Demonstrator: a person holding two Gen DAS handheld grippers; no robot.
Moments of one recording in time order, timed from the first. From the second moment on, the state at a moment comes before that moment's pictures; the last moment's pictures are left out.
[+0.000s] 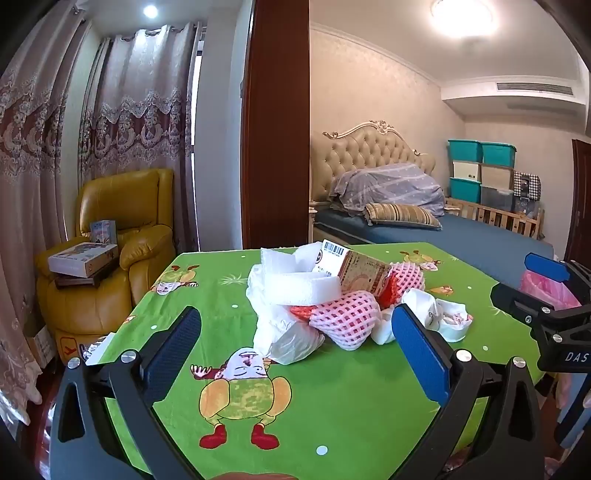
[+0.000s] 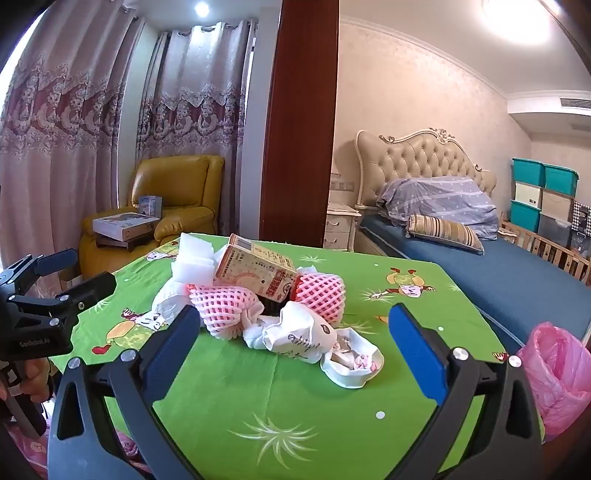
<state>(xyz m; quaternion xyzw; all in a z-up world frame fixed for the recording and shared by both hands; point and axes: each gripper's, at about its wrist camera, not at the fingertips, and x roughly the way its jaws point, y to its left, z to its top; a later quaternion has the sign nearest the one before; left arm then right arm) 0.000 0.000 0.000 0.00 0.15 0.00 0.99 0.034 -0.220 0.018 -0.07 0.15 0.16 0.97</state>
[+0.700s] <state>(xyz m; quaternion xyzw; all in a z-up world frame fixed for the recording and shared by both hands) 0.000 0.000 0.000 0.00 0.15 0.00 0.99 0.038 -0.220 0.015 -0.06 0.16 0.16 0.97</state>
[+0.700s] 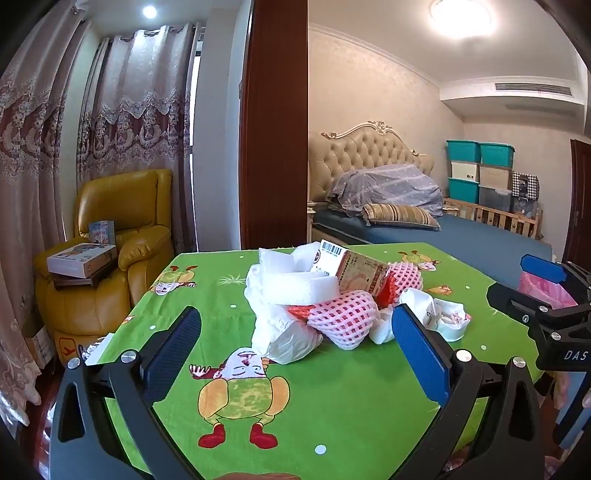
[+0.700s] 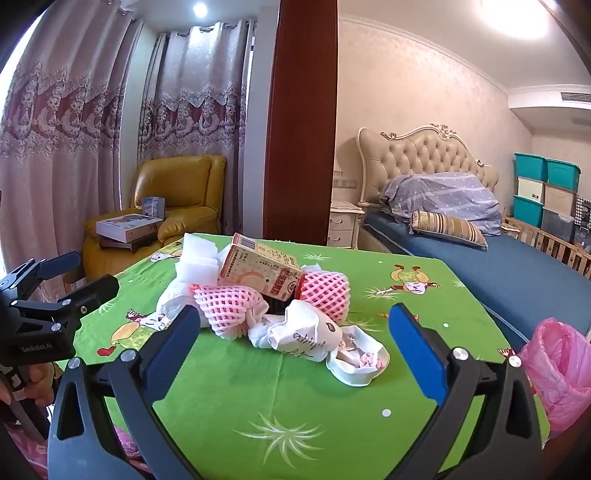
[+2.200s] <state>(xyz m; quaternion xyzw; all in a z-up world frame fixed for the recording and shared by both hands) 0.002 -0.002 0.000 0.00 0.15 0.00 0.99 0.039 -0.220 0.016 -0.05 0.16 0.17 0.97</state>
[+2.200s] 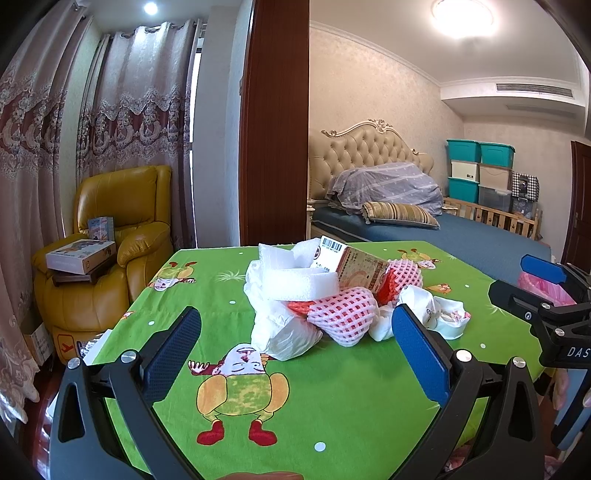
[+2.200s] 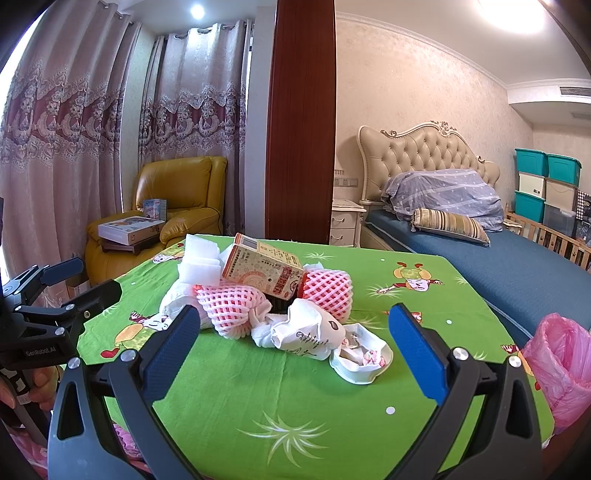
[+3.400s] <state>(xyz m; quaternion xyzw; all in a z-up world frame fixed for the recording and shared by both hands) 0.003 -0.005 -0.006 -0.01 0.15 0.00 0.99 0.038 -0.220 0.012 -0.04 0.16 0.17 0.97</state>
